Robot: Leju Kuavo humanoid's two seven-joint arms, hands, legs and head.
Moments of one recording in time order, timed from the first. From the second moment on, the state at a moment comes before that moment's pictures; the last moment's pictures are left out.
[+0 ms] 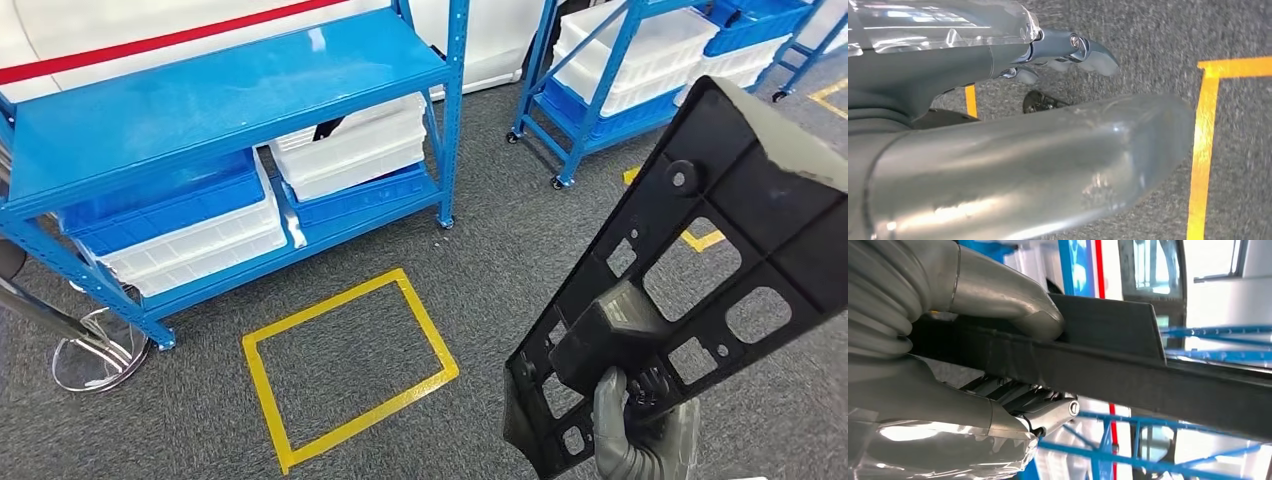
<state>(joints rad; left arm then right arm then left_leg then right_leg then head) -0.12 -0.26 1.28 -0.30 -0.82 0.08 -0.44 0.53 0.36 0.11 -2.28 0.24 -0.01 -0.31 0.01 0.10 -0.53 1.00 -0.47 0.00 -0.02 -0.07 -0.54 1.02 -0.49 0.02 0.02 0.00</state>
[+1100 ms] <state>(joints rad) -0.13 -0.27 1.38 -0.31 -0.64 0.08 -0.44 0.56 0.36 0.06 -2.32 0.10 0.04 -0.41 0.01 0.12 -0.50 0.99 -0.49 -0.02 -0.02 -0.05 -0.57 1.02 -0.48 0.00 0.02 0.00</state>
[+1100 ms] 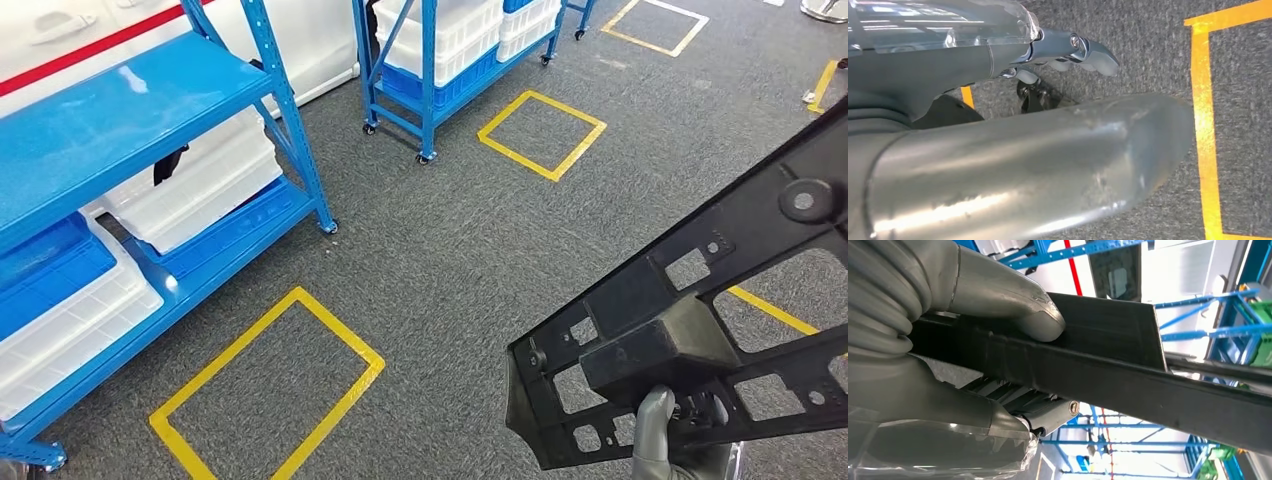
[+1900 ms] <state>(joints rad) -0.12 -0.28 1.41 -0.31 -0.61 0.10 -0.44 0.51 0.36 0.10 -2.27 0.14 0.02 -0.39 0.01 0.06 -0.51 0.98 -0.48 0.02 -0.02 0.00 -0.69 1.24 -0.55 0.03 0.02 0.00</state>
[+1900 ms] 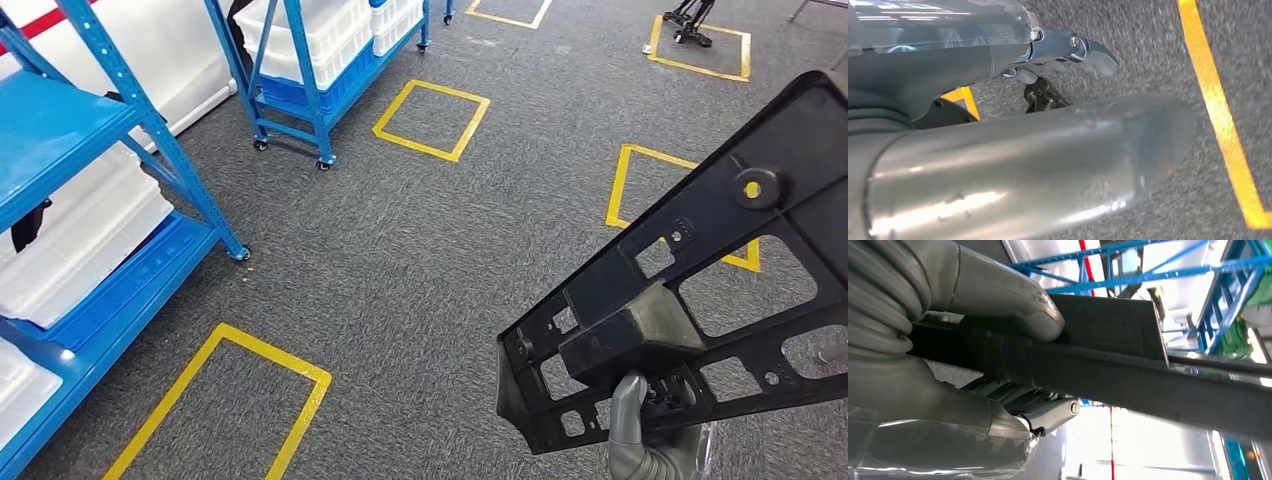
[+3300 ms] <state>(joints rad) -0.12 -0.28 1.43 -0.32 -0.56 0.11 -0.45 0.54 0.36 0.07 -2.27 0.09 0.02 -0.44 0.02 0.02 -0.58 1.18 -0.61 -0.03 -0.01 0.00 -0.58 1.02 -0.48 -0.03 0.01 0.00</state>
